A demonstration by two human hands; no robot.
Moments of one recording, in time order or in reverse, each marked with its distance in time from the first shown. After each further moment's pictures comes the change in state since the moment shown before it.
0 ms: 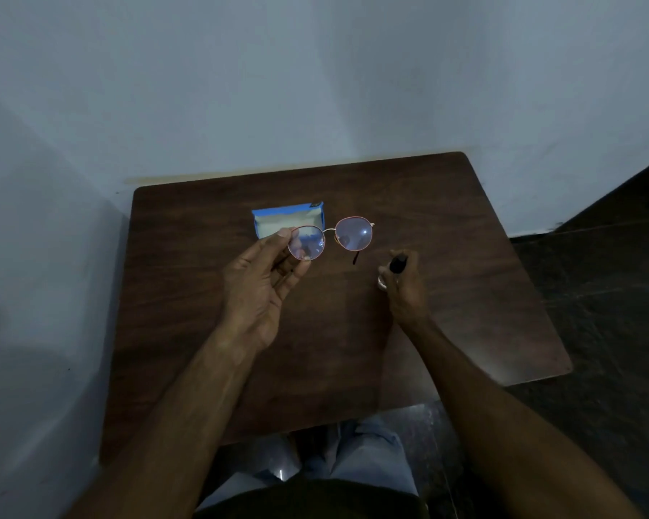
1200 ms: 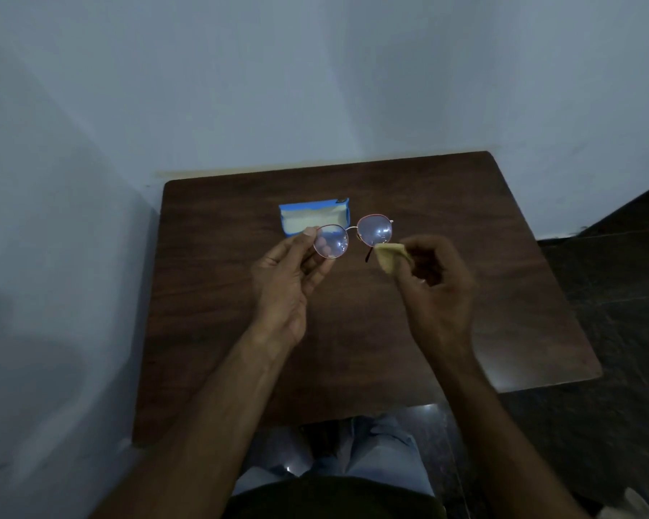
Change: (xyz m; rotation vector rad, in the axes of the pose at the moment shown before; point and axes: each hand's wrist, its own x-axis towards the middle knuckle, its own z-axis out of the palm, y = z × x) left_hand -0.003 -0.003 -0.017 -0.058 0.038 0.023; right_hand -0.096 -0.152 -0.024 0.137 0.221 -0.359
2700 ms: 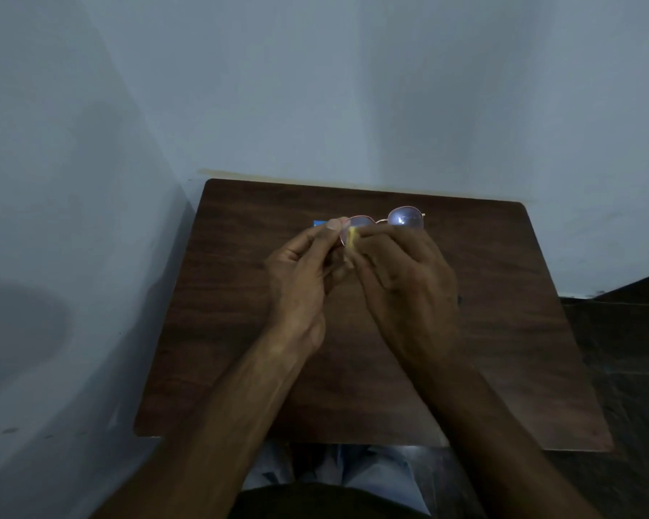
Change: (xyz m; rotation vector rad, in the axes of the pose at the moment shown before) left_hand -0.021 0.049 0.004 -0.043 -0.003 0.194; right_hand 0.024 -0.085 0.054 -0.374 -0.172 -0.583
